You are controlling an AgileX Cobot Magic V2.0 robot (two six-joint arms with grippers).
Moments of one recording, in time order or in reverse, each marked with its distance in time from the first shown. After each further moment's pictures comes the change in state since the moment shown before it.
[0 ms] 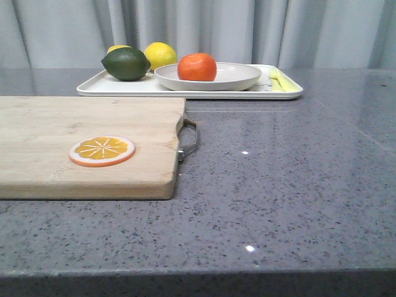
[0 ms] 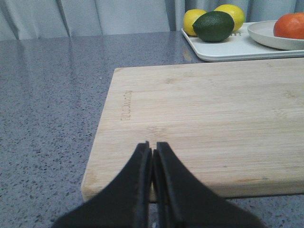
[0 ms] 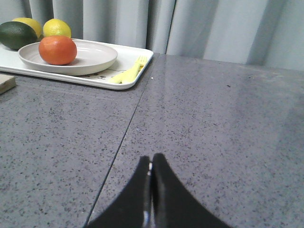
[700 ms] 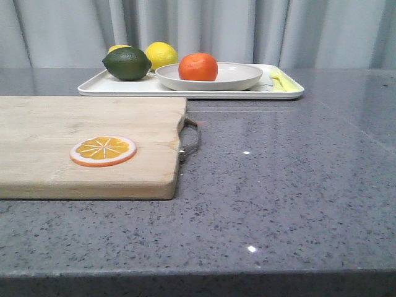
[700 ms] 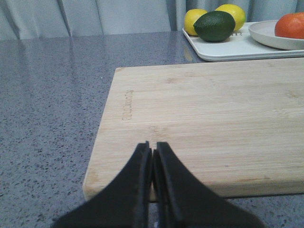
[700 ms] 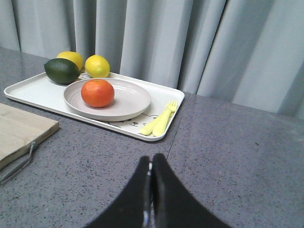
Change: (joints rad) left arm 0.000 0.000 0.000 0.000 0.000 0.000; right arm -0.002 0.233 -0.359 0.694 0.168 -0.751
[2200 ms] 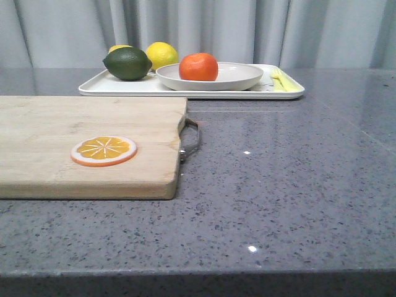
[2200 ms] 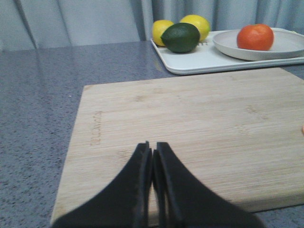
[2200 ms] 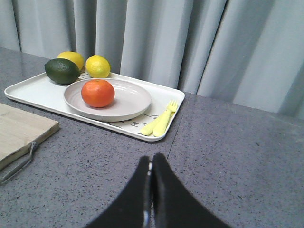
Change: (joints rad) left arm -0.069 0.081 -0.050 -0.187 -0.052 0.185; right arm 0.000 0.000 0.000 0.000 0.000 0.000
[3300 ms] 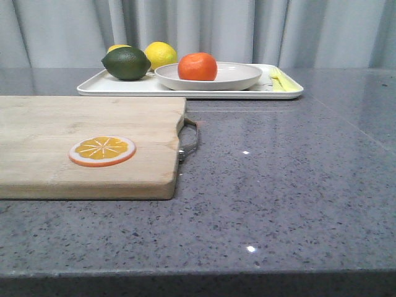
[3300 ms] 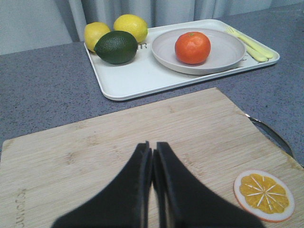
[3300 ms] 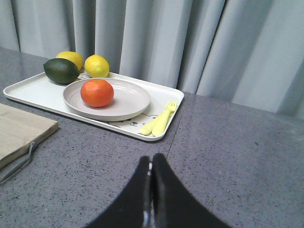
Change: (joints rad) left arm -0.123 0.591 -0.460 -0.419 0.105 0.423; right arm 0.000 0.000 0.000 0.000 0.000 0.000
